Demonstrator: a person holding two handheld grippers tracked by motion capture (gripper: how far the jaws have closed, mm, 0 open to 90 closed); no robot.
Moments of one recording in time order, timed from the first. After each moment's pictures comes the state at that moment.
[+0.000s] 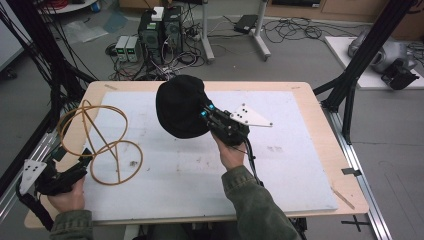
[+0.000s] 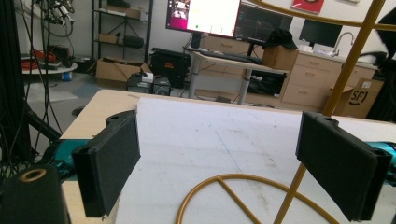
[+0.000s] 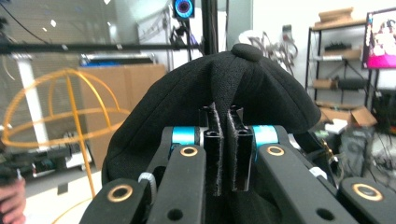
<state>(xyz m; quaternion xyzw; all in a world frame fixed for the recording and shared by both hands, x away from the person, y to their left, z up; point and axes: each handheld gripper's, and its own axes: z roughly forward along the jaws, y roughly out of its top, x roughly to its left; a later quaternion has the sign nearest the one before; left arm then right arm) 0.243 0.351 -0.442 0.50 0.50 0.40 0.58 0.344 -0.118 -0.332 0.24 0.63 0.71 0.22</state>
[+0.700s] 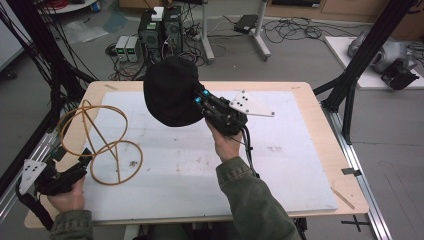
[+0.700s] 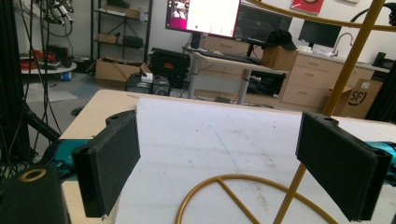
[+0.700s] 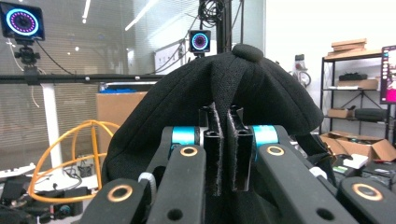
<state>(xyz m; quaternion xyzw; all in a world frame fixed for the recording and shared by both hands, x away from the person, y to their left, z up) 0.243 0.351 -0.442 0.49 0.50 0.40 0.58 0.344 -0.104 -0.293 0.21 0.60 0.74 0.21</state>
